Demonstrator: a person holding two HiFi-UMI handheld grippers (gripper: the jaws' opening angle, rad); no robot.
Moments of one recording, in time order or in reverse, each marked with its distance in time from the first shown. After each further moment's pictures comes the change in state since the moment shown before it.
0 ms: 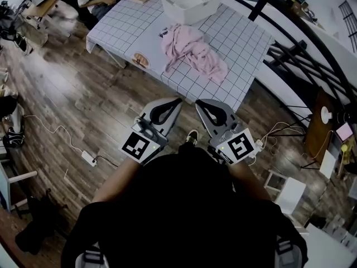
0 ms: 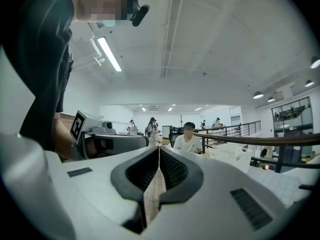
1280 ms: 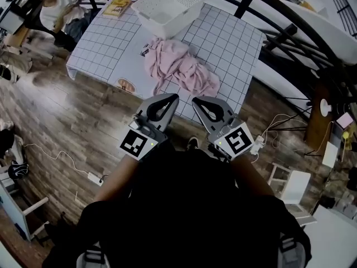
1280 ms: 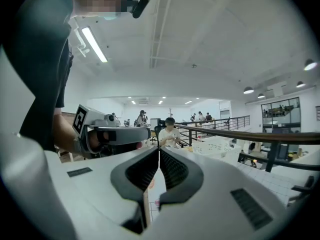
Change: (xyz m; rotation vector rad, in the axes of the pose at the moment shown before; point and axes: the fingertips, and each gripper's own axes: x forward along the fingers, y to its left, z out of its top) left arm 0.129 0.113 -0.014 -0.012 0.030 -0.112; right arm 0.072 -0.144 -0.038 0.028 0.090 -0.102
